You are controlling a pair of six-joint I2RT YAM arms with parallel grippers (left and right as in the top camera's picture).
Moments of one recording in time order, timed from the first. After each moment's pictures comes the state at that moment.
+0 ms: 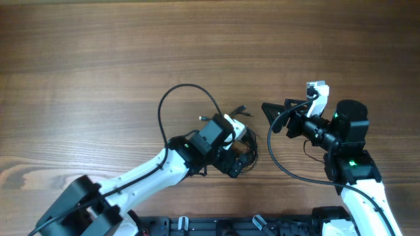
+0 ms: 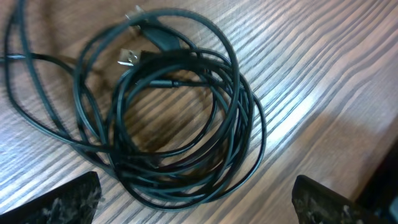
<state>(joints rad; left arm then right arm) -0.84 1.49 0.74 -0.27 0.23 -0.26 0.06 0.94 0.52 -0.08 -0.62 0.37</state>
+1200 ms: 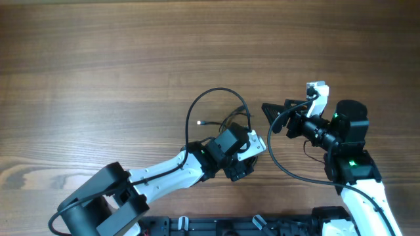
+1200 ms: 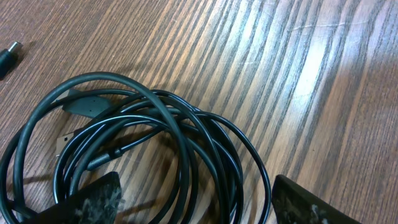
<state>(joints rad) -0.94 1.63 0.74 -0.08 0.16 0.17 0.06 0.94 0.52 -0.08 -0.62 0.37</state>
